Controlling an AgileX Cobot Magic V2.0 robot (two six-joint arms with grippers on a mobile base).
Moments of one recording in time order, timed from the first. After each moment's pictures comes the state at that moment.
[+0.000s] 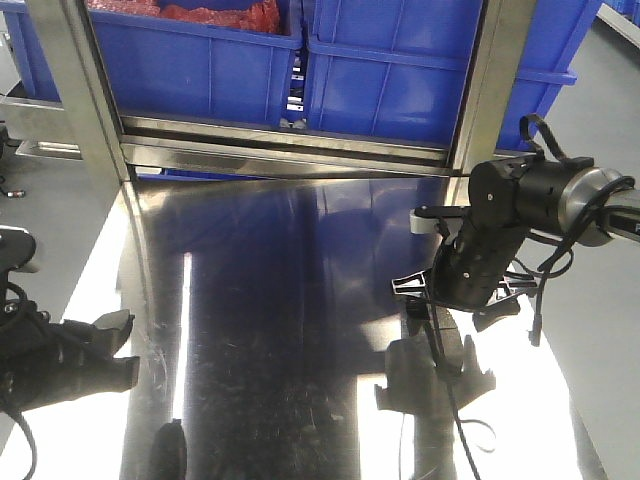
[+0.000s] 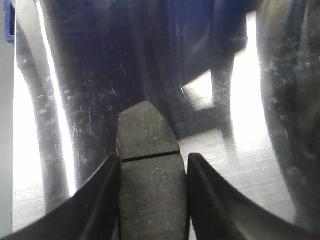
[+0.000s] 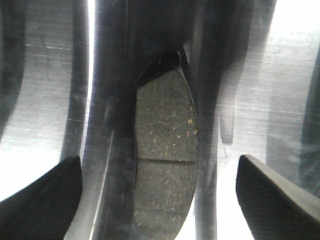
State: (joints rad) left arm -0.63 0.99 -0.67 0.47 0.66 -0.82; right arm 0.28 1.96 -1.36 0.01 0.94 0.20
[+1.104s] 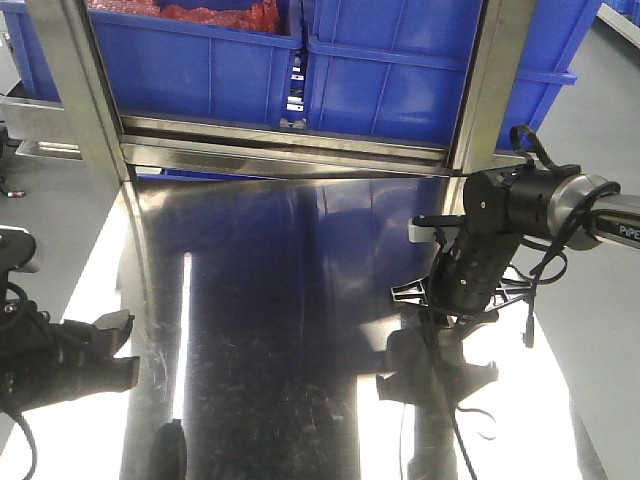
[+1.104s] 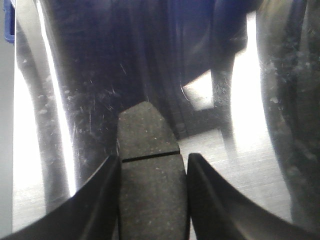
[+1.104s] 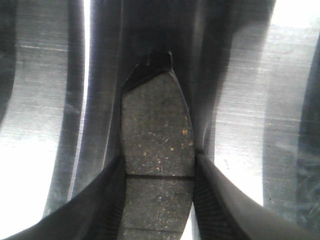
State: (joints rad) left arm -0.63 0.99 -0.67 0.47 0.66 -0.82; right arm 0.28 2.00 -1.36 0.00 0.94 0.19
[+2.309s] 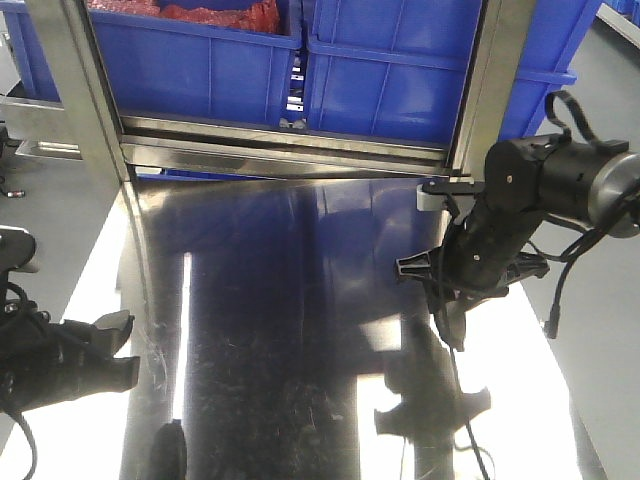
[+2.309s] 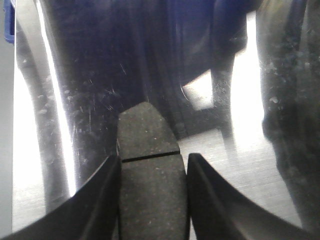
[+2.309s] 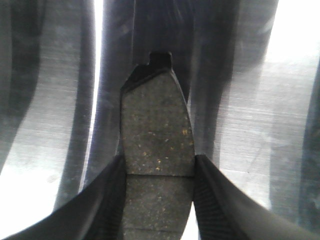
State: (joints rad) left arm -0.63 0.99 -0.67 0.47 0.66 -0.82; right arm 0.28 1.86 -1.36 0.01 0.94 0.19
